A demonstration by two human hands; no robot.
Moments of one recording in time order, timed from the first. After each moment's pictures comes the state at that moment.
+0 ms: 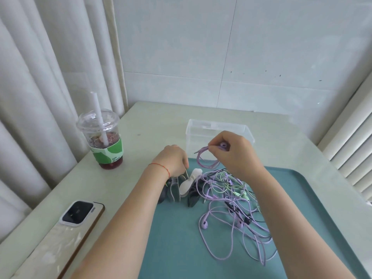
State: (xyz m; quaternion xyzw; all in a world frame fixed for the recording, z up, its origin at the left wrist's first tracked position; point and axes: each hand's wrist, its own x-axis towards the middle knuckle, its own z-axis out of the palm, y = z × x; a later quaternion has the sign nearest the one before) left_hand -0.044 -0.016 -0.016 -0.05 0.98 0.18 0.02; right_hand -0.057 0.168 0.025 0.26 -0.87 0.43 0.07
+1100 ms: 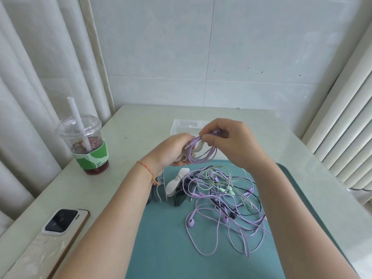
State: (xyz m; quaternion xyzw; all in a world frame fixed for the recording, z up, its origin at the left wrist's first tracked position) left_hand -0.024 0.024 0.031 0.00 0.81 0.59 0.05; right_hand -0.059 0.196 0.052 0.30 -0.80 0.51 0.05
